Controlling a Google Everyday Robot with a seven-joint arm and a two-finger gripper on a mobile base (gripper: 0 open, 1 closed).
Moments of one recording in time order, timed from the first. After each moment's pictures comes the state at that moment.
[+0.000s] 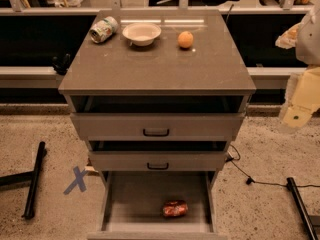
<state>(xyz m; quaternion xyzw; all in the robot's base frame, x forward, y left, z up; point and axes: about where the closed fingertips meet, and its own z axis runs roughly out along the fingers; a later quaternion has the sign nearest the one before) 0.438 -0.217 0.977 -0.60 0.78 -0.04 0.16</state>
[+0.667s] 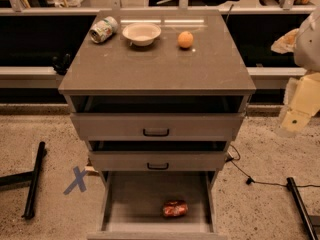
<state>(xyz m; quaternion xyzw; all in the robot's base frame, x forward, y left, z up) 0.438 -0.215 0.967 -0.61 0.77 -0.02 0.17</state>
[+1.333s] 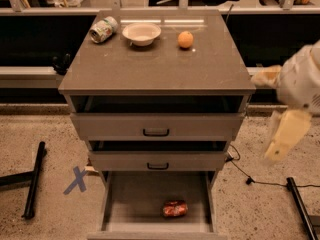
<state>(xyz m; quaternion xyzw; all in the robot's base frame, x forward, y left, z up) 0.427 -0.193 0.913 -0.63 0.74 0.06 0.20</state>
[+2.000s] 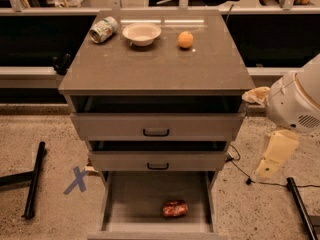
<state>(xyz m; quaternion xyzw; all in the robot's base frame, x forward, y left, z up) 0.408 -0.180 0.873 -0.63 0.74 0.10 0.19</state>
